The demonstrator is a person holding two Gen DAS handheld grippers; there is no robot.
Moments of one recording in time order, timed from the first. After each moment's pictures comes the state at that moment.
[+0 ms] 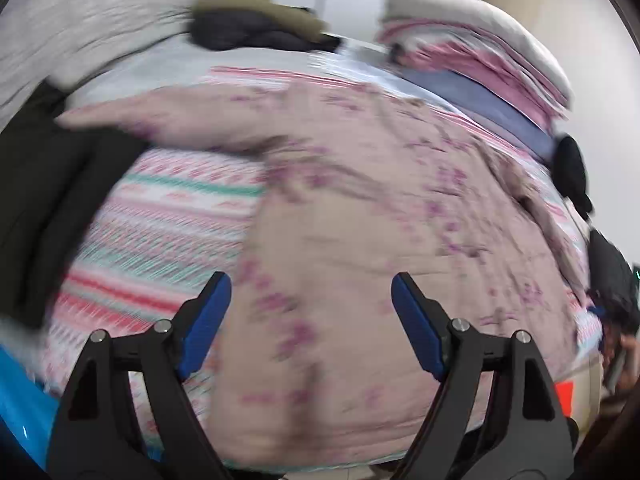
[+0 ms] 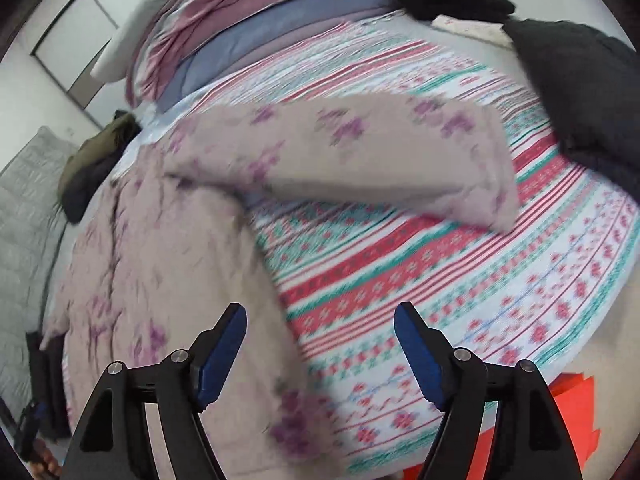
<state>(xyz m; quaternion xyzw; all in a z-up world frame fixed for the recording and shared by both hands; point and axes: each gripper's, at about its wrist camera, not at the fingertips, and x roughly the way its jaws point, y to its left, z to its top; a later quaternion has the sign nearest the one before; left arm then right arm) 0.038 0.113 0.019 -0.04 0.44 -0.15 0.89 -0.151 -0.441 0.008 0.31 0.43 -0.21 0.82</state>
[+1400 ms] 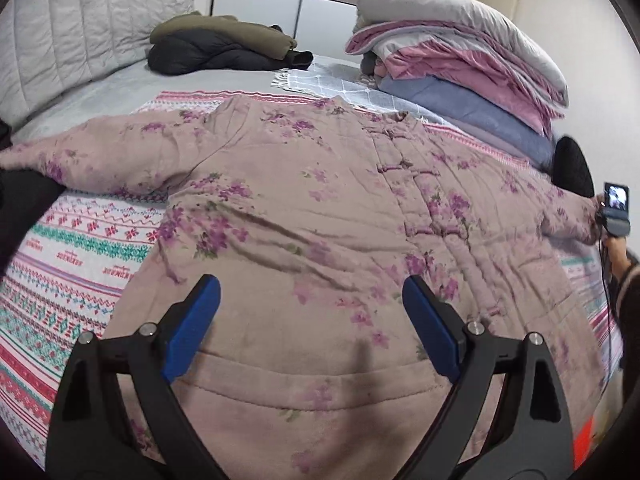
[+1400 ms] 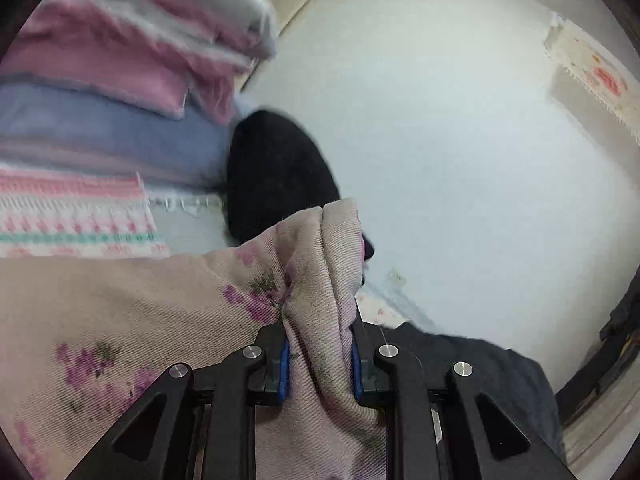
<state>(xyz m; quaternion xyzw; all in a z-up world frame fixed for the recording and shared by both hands) 0.096 0.021 -0.033 -0.02 0.38 -0.15 0.91 0.084 -0.702 0.005 -0.12 0.32 -0.58 0.74</state>
